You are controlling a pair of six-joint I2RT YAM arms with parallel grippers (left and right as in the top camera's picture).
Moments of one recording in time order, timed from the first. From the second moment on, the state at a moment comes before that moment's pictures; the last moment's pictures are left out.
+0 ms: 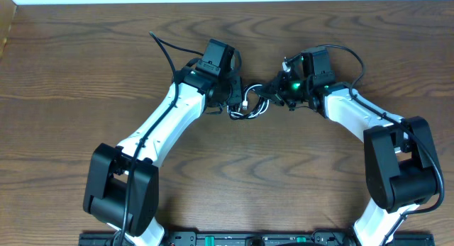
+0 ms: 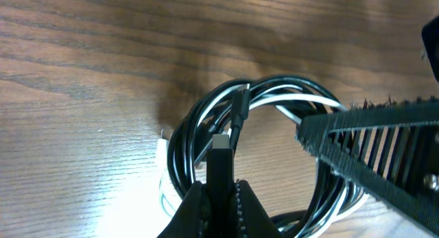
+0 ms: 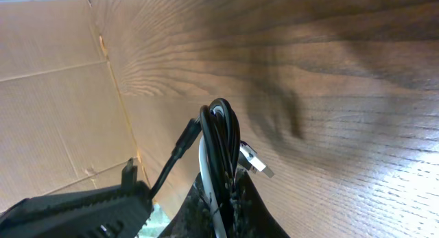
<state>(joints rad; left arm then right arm) -0.44 1.78 1.34 -0.67 0.19 -0.50 0.28 1.90 1.11 -0.07 -0.77 0.93</state>
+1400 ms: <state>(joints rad) -0.42 1.72 1.34 -0.68 0.38 -0.22 0.30 1.91 1.11 0.25 -1.03 0.80</state>
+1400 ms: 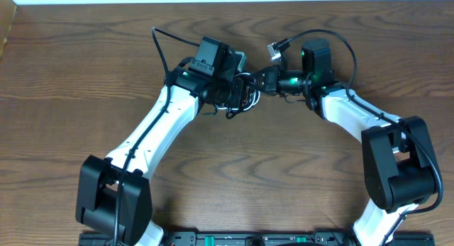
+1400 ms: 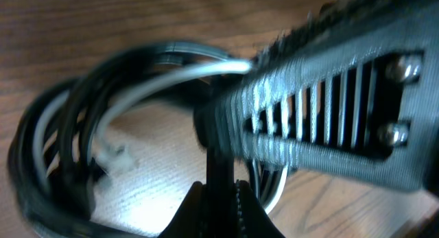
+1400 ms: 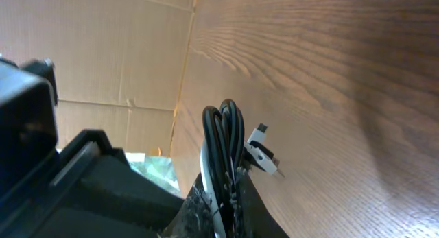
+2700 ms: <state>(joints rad) -0.22 1.70 1.34 -0.75 0.49 -0.23 0.30 1.91 1.11 0.26 -1.07 0.80</state>
